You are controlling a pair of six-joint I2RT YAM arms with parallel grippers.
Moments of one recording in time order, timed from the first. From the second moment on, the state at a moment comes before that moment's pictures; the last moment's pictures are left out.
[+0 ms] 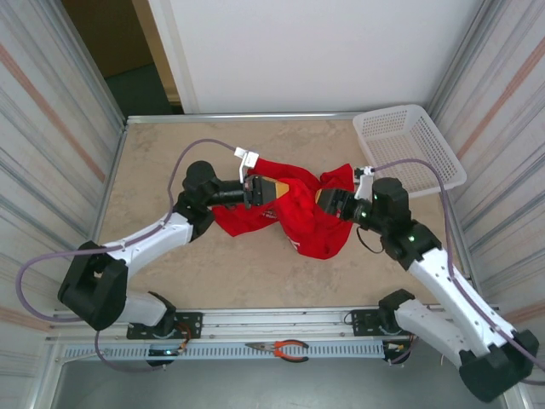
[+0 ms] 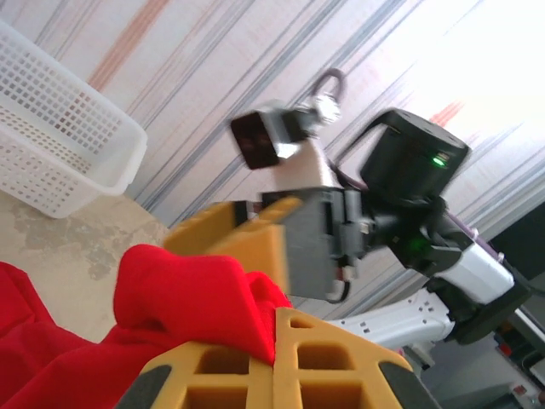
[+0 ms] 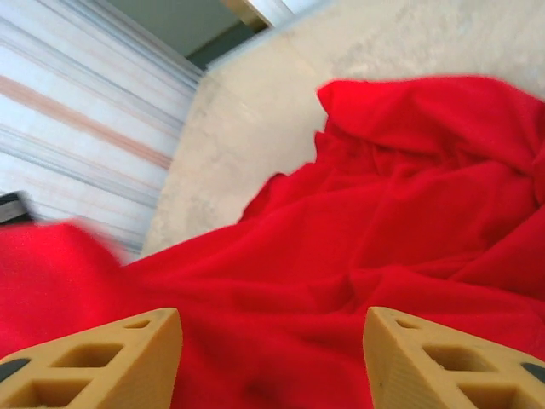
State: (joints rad) left arm -0.58 1.37 0.81 0.69 0.92 -0.86; right arm 0.49 0.81 0.76 -0.33 -0.27 0.71
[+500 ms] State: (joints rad) left arm -0.57 1.37 0.81 0.70 0.90 -0.89; right arm 0.68 0.99 0.82 -0.35 -0.15 0.67
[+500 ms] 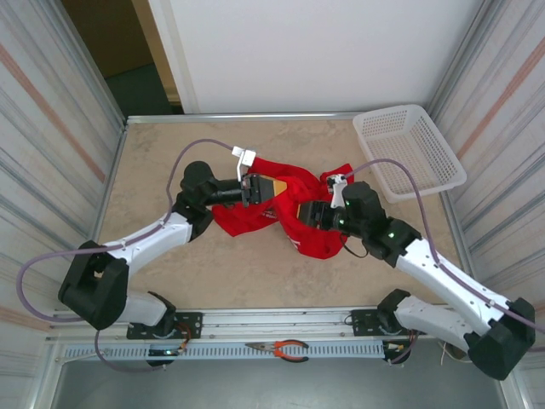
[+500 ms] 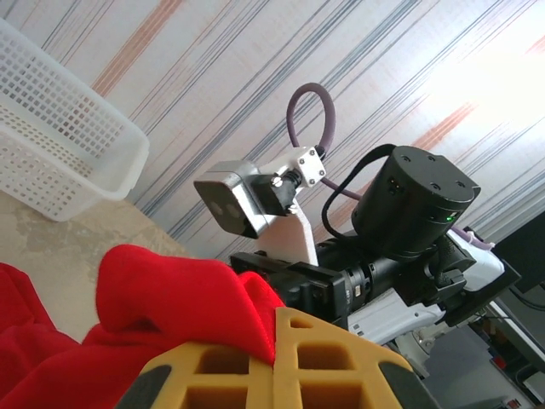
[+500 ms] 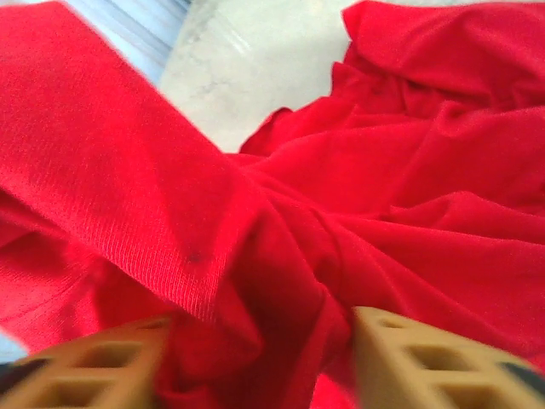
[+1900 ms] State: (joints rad) left arm -0.74 1.22 0.75 0.28 0.43 -0.60; right arm 0.57 0.88 0.80 -0.17 -0.47 0.58
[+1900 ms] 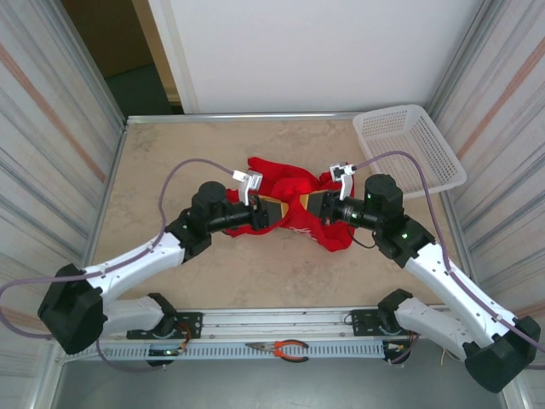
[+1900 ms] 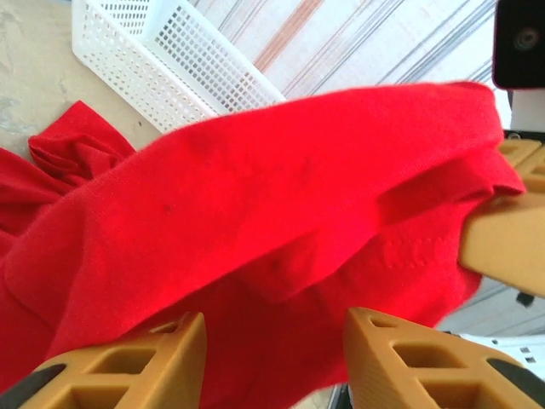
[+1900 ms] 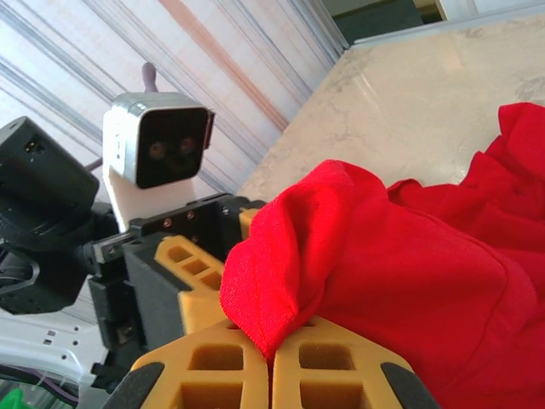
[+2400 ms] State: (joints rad) left arm -0.73 1.31 0.83 0.30 0.41 -0.58; right arm 0.57 0.88 0.80 -0.17 -0.48 0.59
